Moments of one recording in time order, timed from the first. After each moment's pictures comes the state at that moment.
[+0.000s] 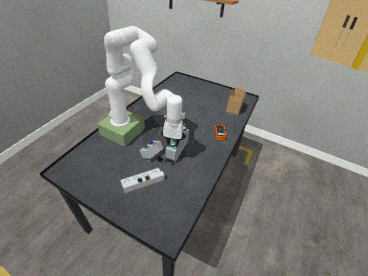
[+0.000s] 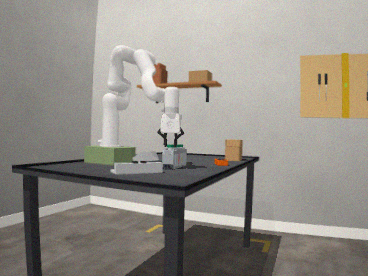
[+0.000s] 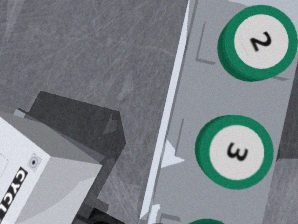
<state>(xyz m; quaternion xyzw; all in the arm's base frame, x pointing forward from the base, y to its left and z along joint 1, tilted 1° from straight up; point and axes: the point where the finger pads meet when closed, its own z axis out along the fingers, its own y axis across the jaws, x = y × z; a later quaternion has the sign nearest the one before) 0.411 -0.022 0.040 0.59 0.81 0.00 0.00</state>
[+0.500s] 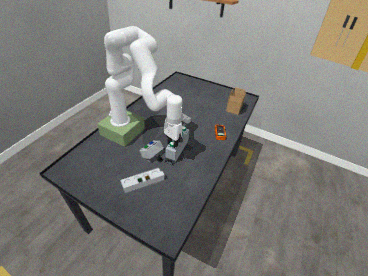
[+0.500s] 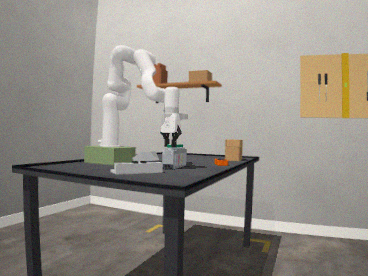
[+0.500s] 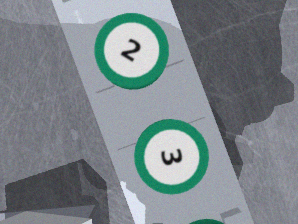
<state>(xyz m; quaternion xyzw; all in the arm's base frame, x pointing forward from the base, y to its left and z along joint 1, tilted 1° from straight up) 0.411 -0.022 0.040 0.79 0.61 0.00 0.00</state>
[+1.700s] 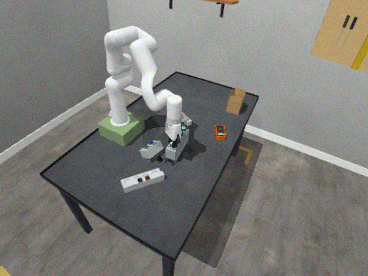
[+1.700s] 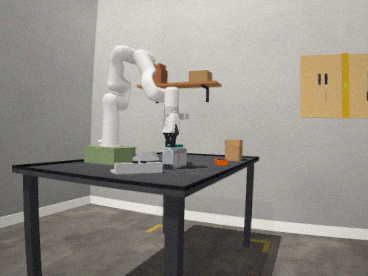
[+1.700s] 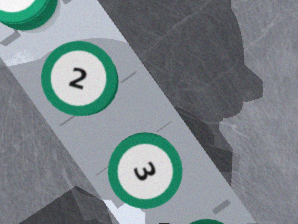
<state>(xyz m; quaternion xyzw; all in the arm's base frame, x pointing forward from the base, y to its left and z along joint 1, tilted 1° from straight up) 0.411 -0.022 0.040 0.87 0.50 0.01 0.00</state>
